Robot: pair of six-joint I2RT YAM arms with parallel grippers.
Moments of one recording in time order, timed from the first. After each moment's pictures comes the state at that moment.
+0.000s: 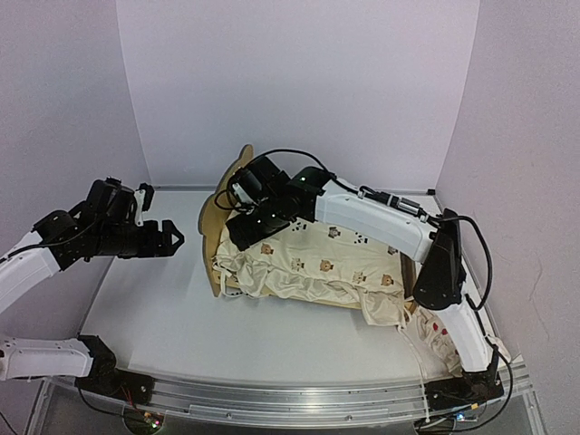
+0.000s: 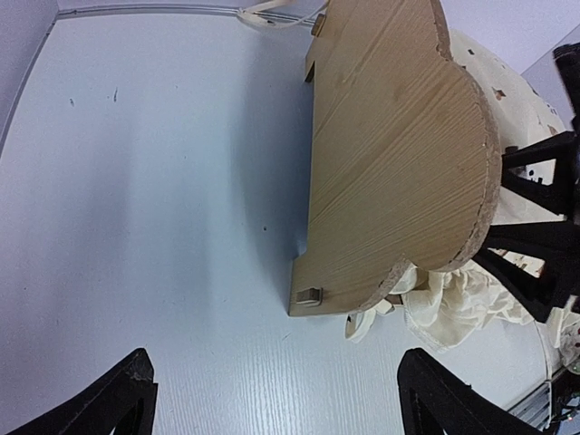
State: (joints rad) left arm -0.58 0.93 0.92 -0.72 -0.11 -0.49; right arm 1.02 2.33 2.36 -0.88 0.19 0.23
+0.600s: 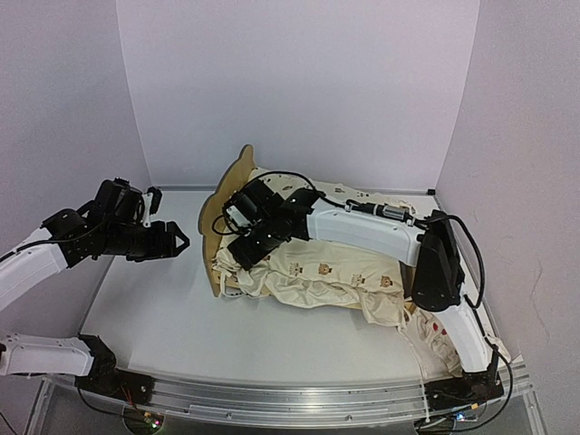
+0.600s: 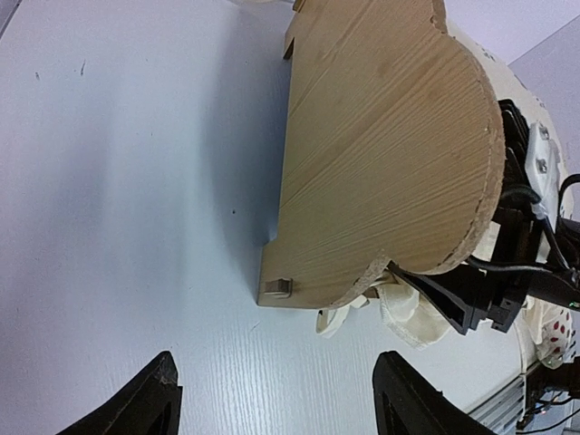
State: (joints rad) left arm -0.58 0.97 0.91 -0.68 -0.02 -0.55; right arm 1.04 2.34 2.20 -0.77 0.21 0.08
